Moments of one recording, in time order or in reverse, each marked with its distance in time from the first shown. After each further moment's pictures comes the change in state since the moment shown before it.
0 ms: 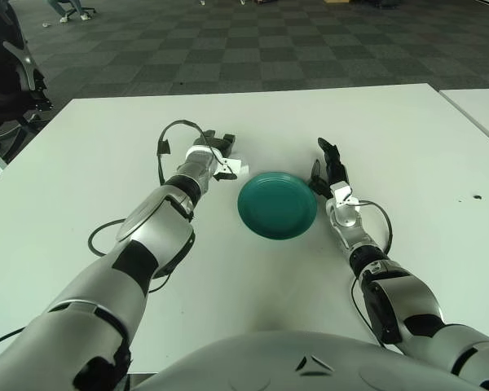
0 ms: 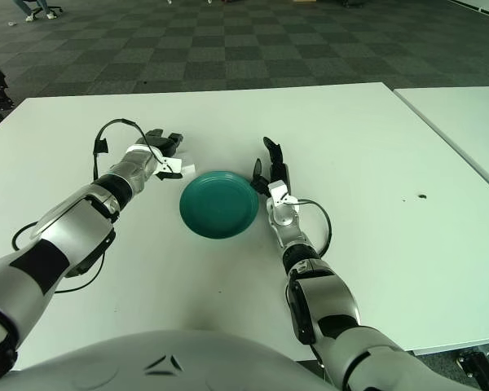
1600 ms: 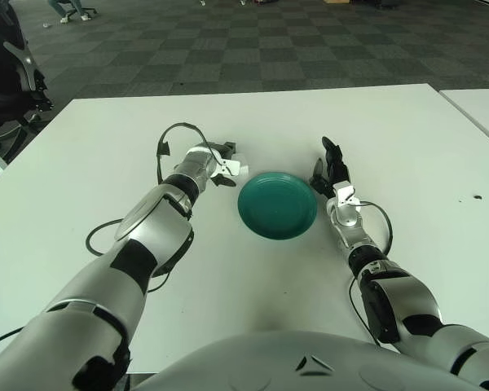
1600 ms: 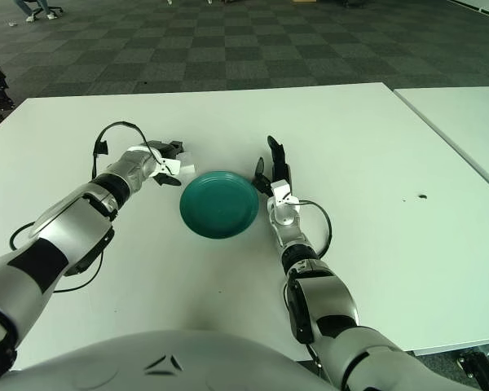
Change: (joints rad) left arm -0.010 0.007 0.027 0.019 -0.018 -0.085 -0.161; right arm 0.000 0.012 -0.040 -0.001 0.039 -0.004 0.026
